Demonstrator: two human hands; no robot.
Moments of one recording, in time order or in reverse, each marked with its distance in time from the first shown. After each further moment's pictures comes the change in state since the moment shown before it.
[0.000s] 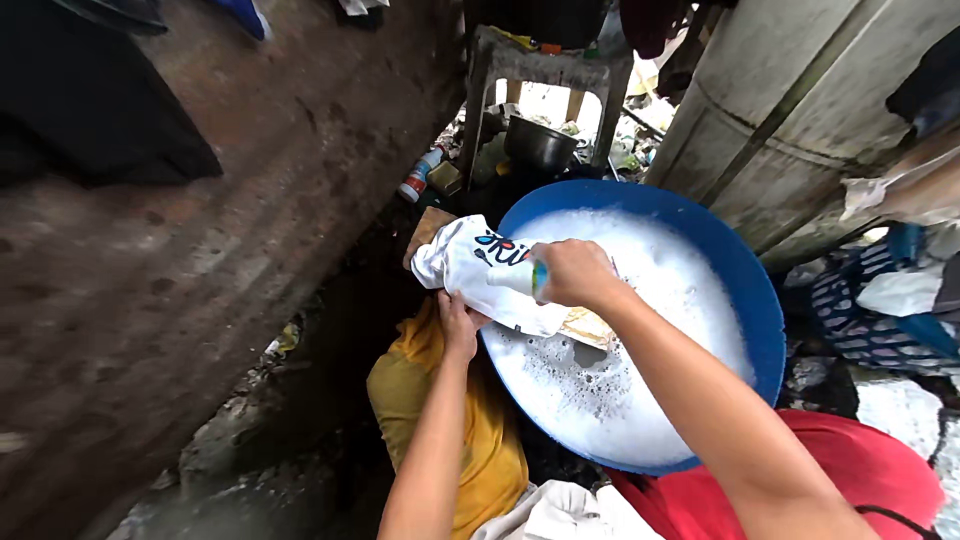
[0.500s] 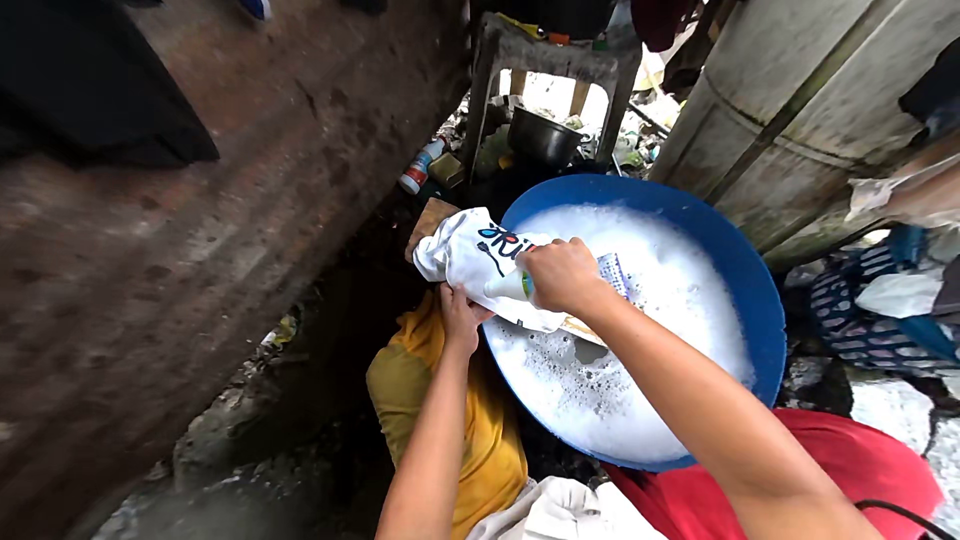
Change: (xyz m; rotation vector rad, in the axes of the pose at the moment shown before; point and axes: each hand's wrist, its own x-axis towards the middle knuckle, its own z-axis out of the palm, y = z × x) left_hand -0.001 0.006 0.000 -0.008 -0.013 -0.045; right_hand 0.005 -0.028 0.010 -0.204 -0.069 -0.049
